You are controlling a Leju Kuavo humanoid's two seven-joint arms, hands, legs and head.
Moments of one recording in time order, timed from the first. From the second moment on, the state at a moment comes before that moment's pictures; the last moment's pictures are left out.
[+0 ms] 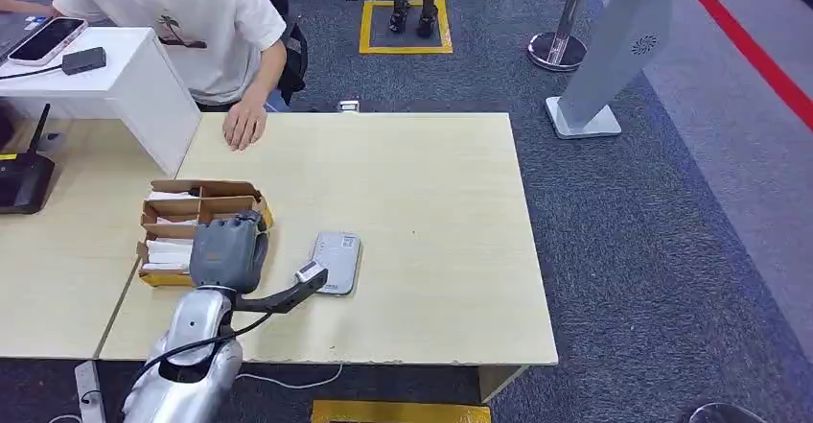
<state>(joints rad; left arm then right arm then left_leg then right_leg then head) -0.25 -0.03 -0.29 -1.37 -1.57 0.11 0.22 -0.08 0.08 -0.95 -0.37 1.57 0.41 0.12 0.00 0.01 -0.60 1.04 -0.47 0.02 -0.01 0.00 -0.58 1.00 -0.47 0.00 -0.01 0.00</state>
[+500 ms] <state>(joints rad) -0.26 -0.07 -0.31 -1.28 -1.57 0.16 0.12 -0.08 0.08 -0.91 -0.36 1.57 0.41 0.11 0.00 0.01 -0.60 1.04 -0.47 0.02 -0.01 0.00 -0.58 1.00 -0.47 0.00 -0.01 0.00</state>
